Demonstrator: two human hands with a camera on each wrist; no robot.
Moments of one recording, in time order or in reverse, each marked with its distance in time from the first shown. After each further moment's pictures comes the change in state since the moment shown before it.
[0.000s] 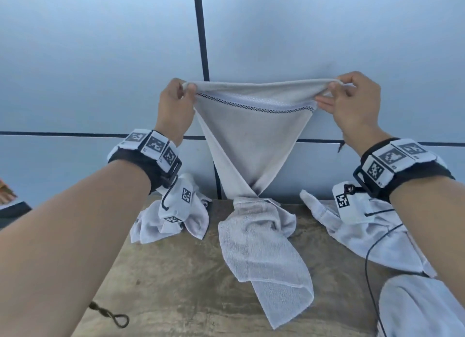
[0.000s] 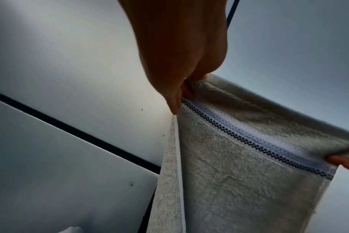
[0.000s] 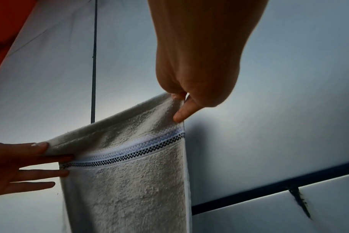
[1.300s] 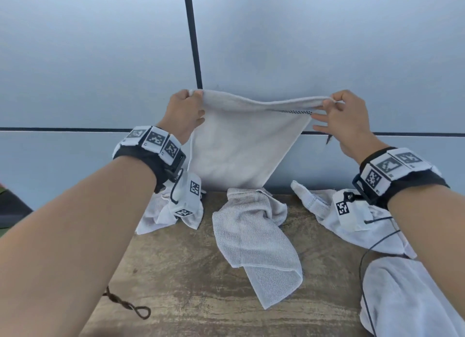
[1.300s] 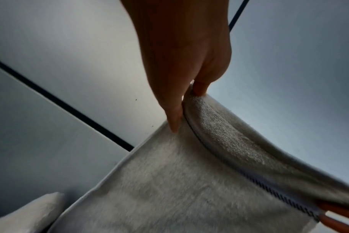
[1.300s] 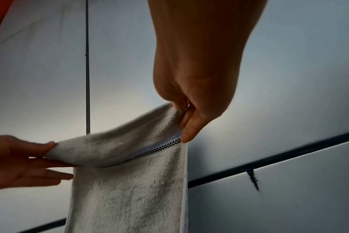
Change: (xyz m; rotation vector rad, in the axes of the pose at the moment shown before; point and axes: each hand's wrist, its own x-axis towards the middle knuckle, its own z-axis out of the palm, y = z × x) left_hand -0.027 0.015 0.023 -0.194 -0.181 -0.333; right_hand -0.027 0.014 -0.028 -0.120 -0.083 0.195
